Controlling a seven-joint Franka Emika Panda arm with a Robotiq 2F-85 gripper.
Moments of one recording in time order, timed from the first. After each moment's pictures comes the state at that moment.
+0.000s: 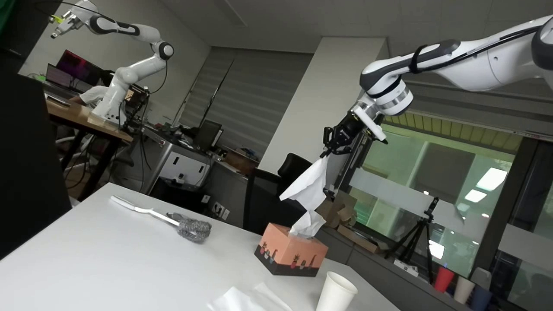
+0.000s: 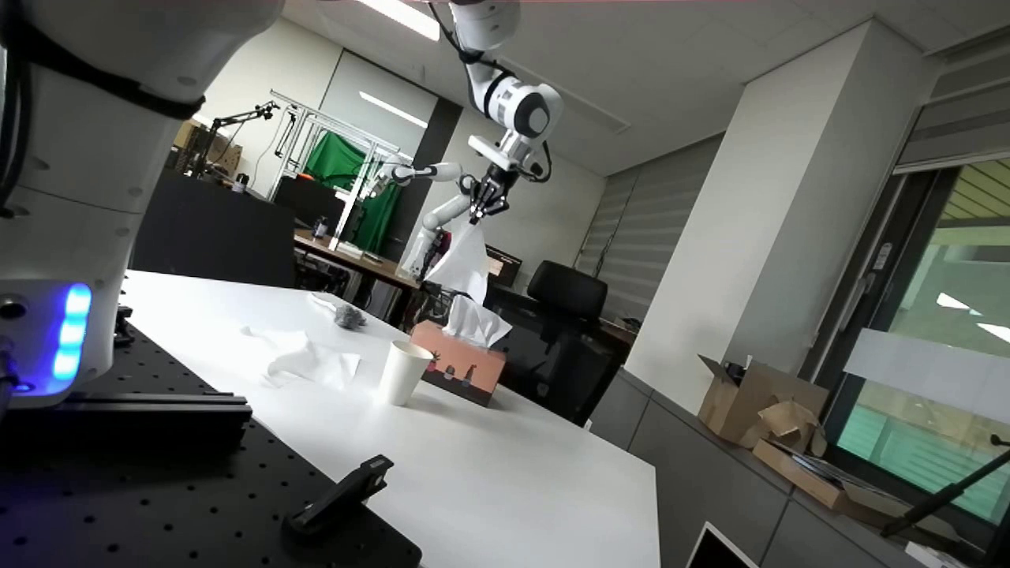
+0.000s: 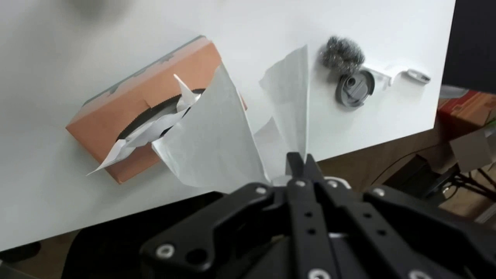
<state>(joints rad) -0.03 0.55 0.06 -1.22 0.25 1.92 0.07</state>
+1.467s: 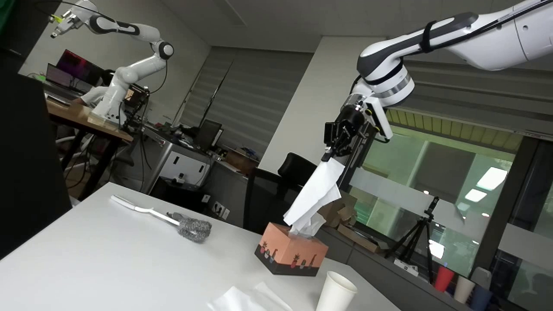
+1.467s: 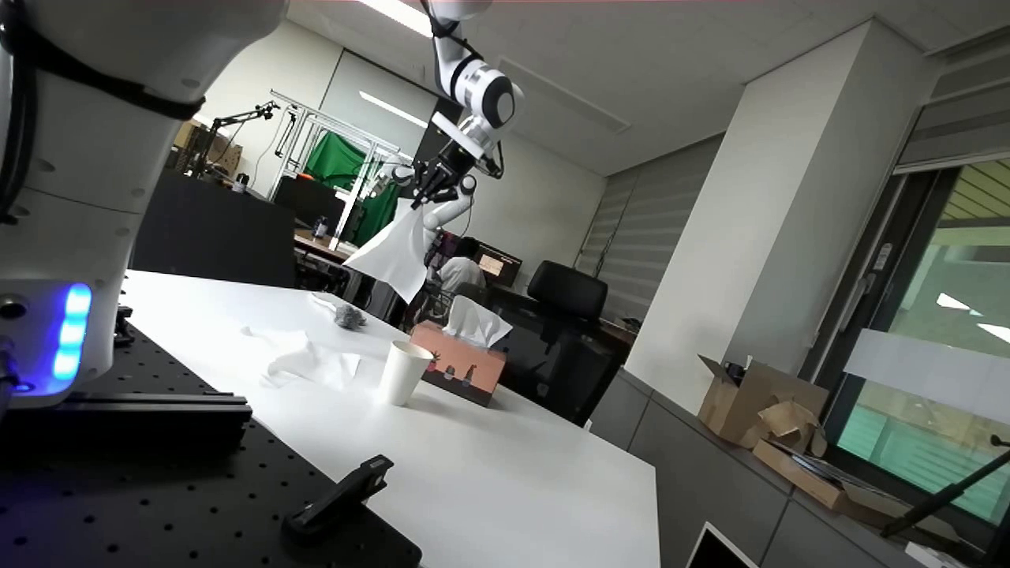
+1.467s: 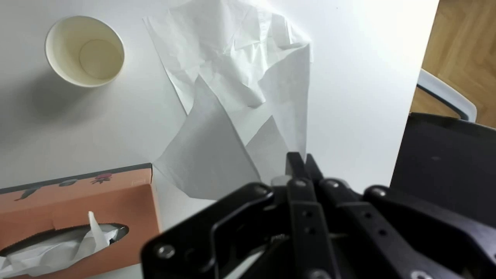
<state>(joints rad) 0.01 0.38 0.12 -1.50 0.25 1.70 -0.20</state>
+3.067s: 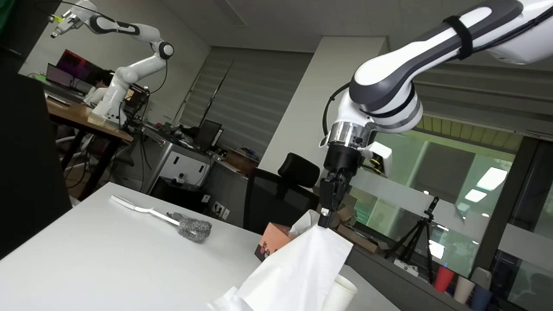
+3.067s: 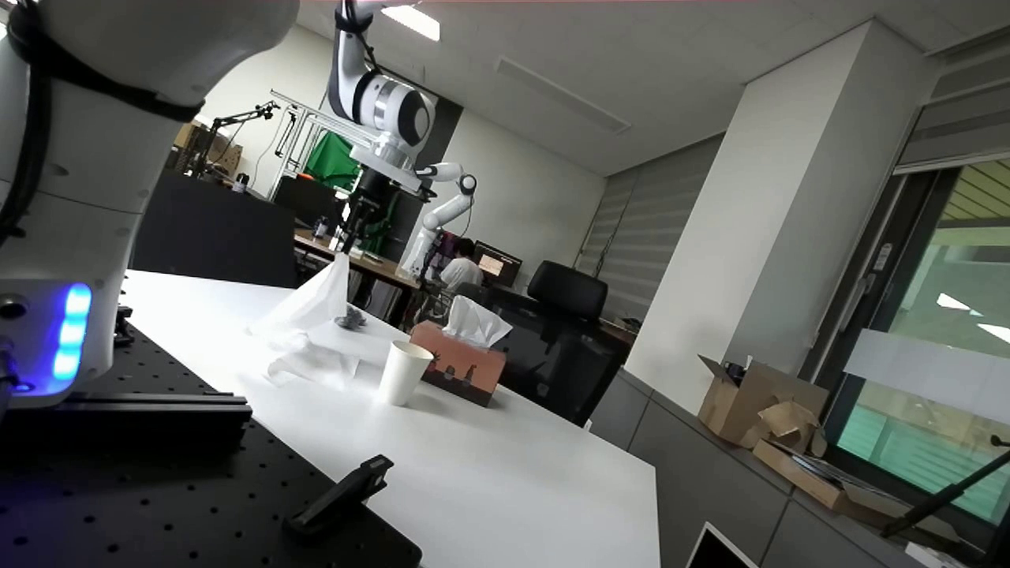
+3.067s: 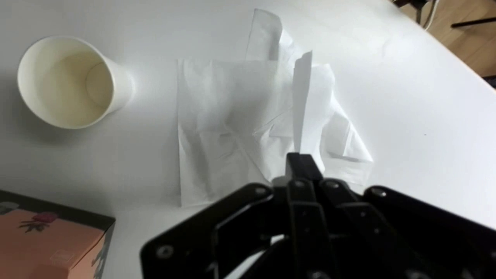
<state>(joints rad) 0.14 0.17 0.18 -2.17 -0.03 2.19 -0.33</state>
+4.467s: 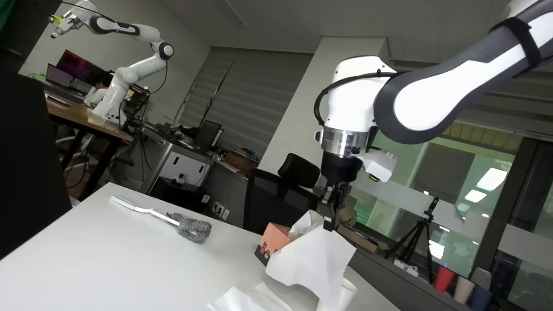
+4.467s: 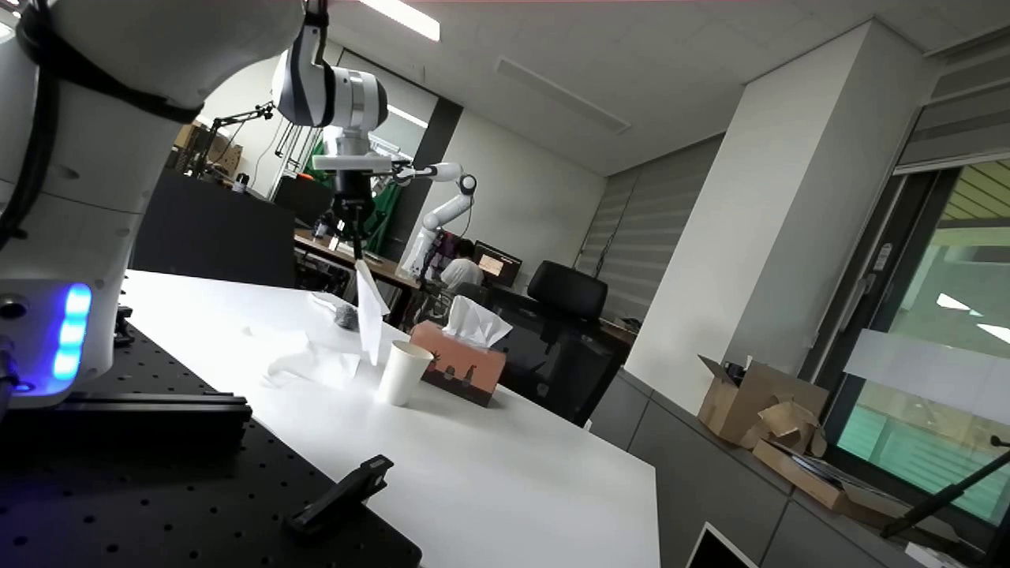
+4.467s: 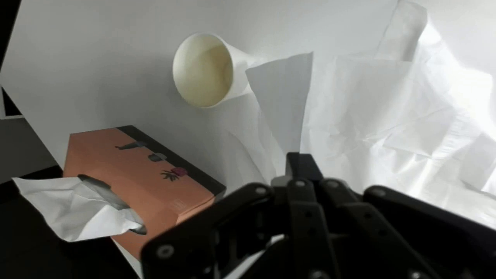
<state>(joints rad) 0.24 0.11 0.21 -2.32 -0.71 2.32 0.24</state>
